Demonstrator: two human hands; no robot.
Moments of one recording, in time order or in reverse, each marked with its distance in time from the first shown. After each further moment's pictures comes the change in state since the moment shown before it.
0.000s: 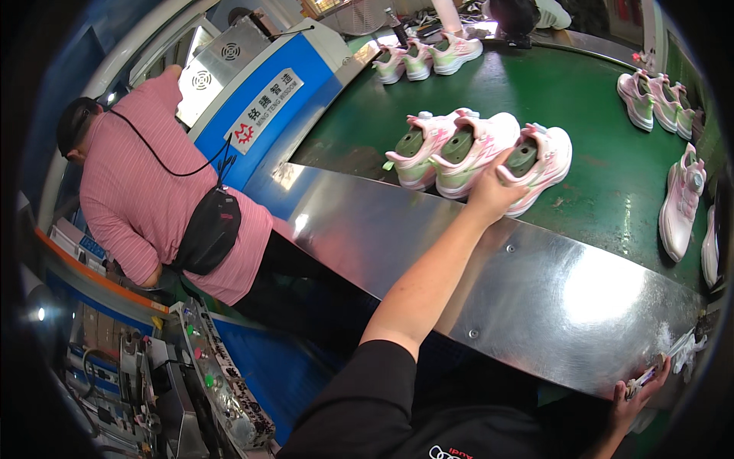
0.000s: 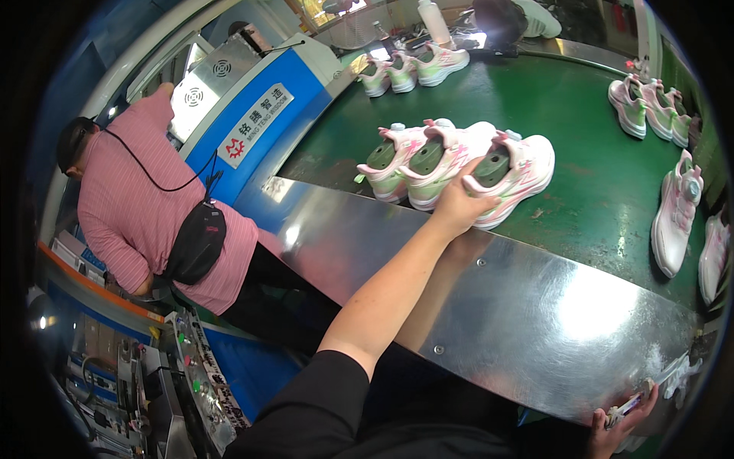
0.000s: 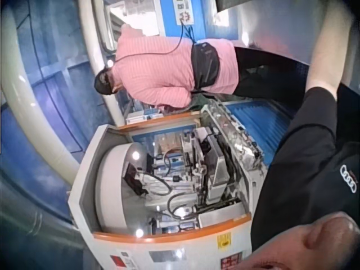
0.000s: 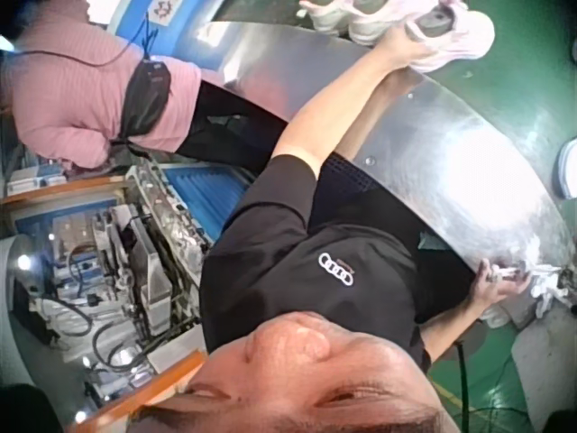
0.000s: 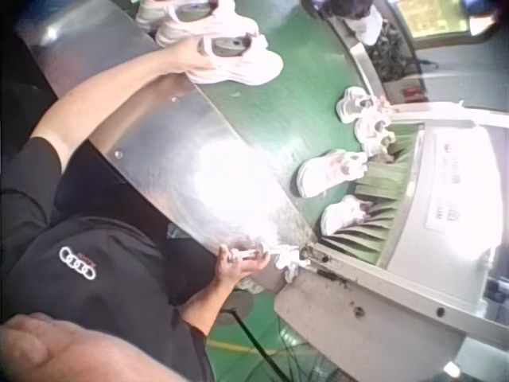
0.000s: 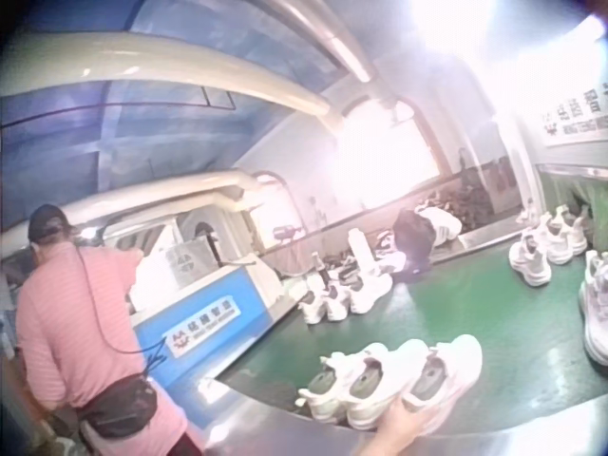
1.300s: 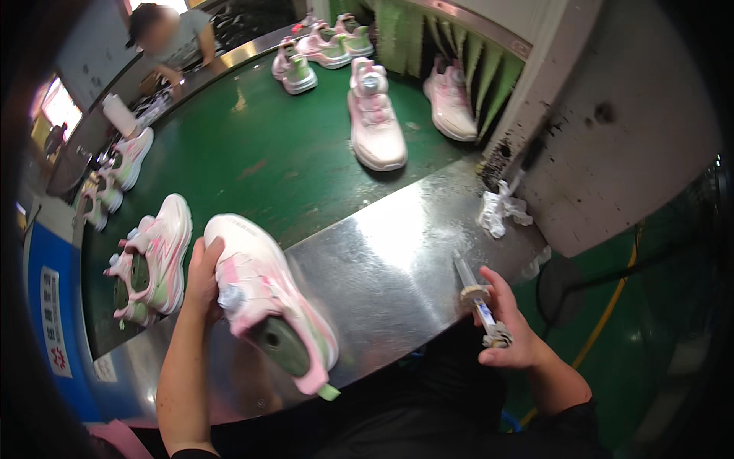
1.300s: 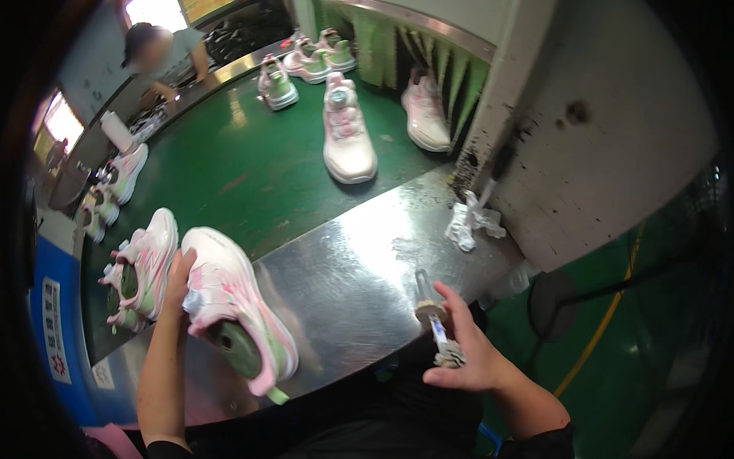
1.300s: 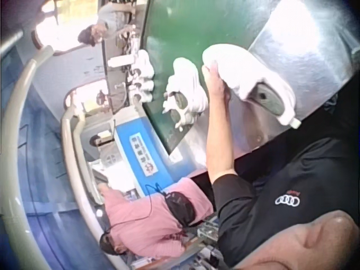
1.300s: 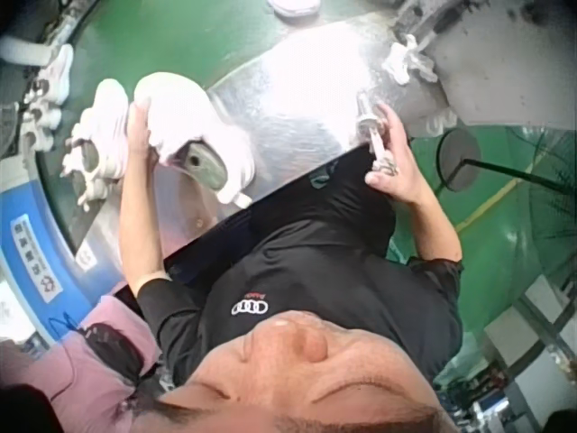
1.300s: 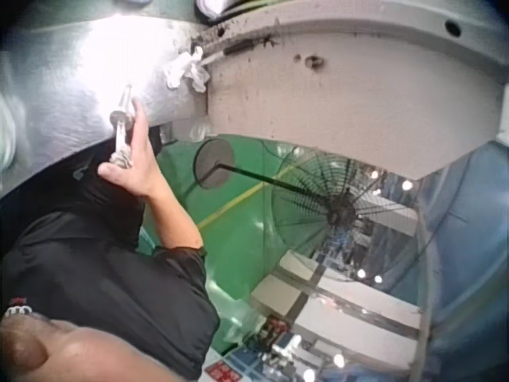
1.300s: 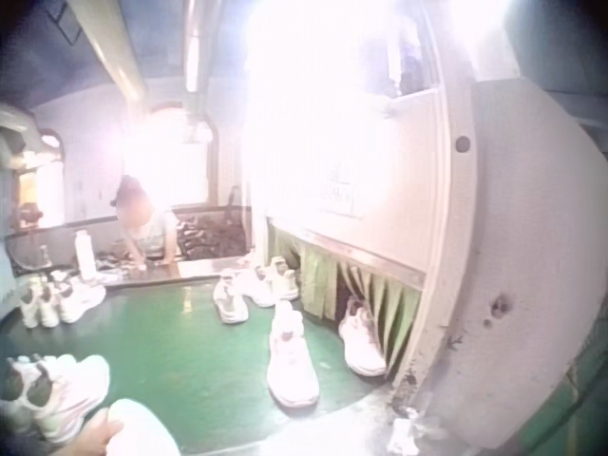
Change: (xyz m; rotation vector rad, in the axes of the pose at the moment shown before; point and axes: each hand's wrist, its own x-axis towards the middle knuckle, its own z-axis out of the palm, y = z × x) left_hand 0.000 0.038 0.048 -0.330 -0.327 -0.568; right_hand -0.001 -0.066 -0.056 0.727 -0.372 0.478
